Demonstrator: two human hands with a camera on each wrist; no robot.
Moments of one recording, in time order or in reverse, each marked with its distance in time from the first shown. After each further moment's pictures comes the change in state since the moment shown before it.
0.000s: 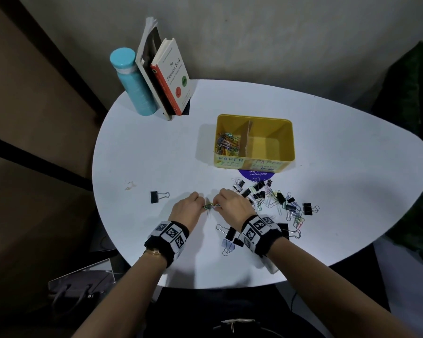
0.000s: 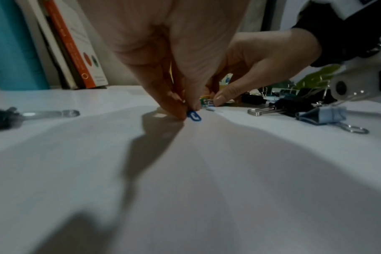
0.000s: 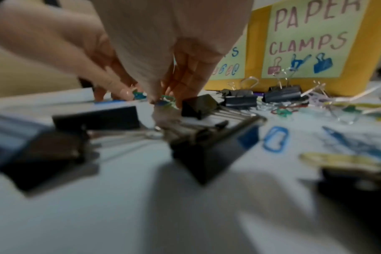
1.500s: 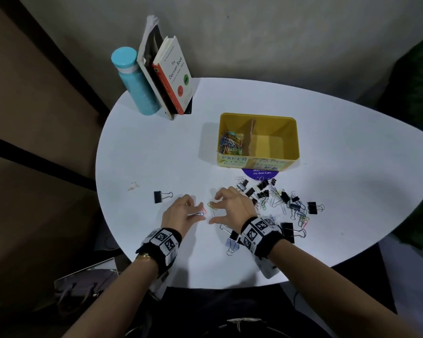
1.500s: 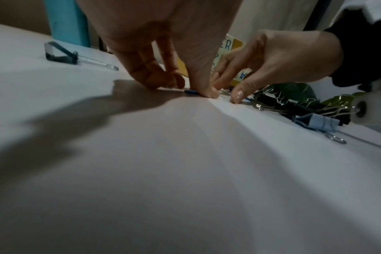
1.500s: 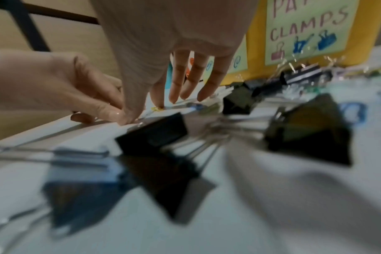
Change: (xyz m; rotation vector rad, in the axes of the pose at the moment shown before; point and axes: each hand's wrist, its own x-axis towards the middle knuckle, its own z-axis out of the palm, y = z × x) left_hand -0.018 -0.035 0.013 -0.310 0.071 -0.158; right_hand 0.000 -0.002 0.004 0.035 -0.033 0.011
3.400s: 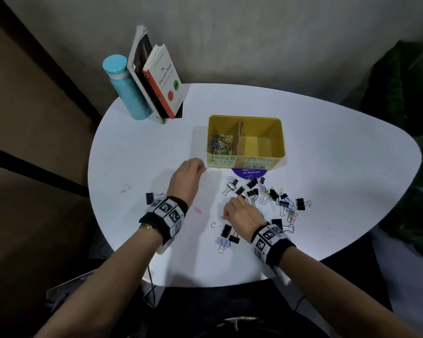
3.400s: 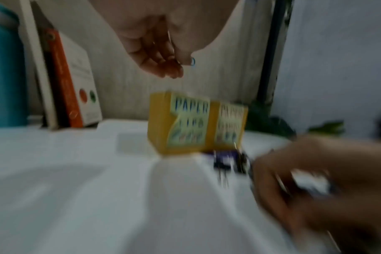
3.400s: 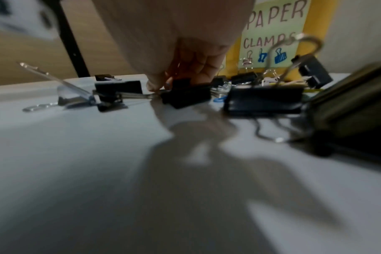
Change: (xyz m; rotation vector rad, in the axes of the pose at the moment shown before) left_hand 0.041 0.088 -0.045 -0.015 0.316 0.312; right_hand -0.041 0.030 0.009 -0.171 0.139 -0.066
